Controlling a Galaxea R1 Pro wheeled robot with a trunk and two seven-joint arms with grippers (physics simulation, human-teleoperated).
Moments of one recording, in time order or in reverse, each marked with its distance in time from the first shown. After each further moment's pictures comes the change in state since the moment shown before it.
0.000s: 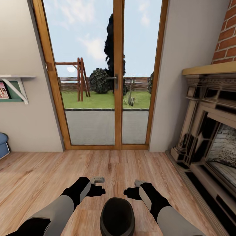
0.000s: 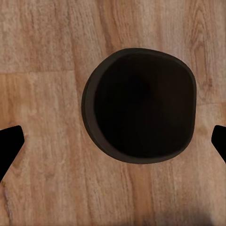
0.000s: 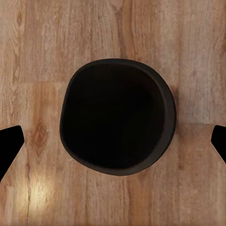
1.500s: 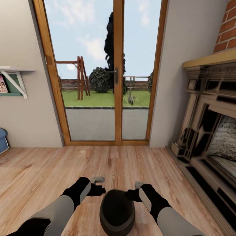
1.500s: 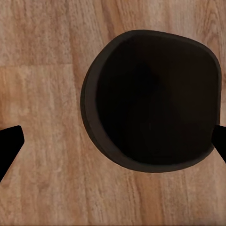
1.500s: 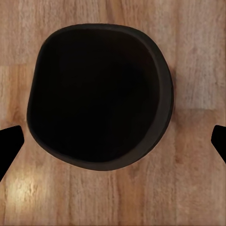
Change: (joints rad) left arm 0.001 -0.002 -0.001 0.004 -0.001 -0.033 -0.002; right arm 0.001 0.000 -0.001 0.025 0.010 0.001 -0.011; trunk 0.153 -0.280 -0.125
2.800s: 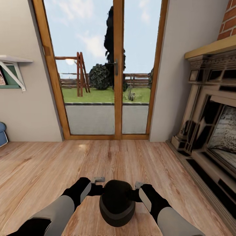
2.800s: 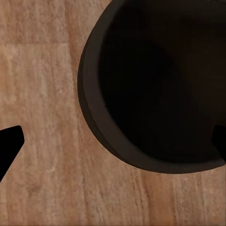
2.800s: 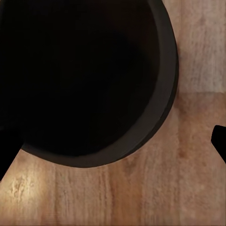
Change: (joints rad) left arm 0.000 -0.003 -0.001 0.001 -0.001 -0.010 -0.001; right arm 0.000 0.000 0.000 0.002 -0.003 -0.001 0.000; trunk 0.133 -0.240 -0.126
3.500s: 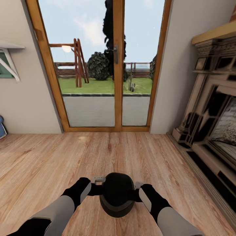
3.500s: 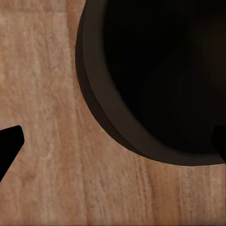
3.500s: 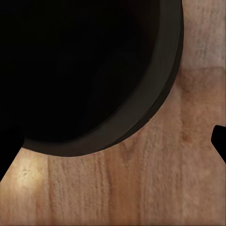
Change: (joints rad) left arm 0.000 0.000 -0.001 0.002 -0.001 -0.009 0.000; right arm -0.001 0.000 0.000 0.000 -0.001 0.000 0.000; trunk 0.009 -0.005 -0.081
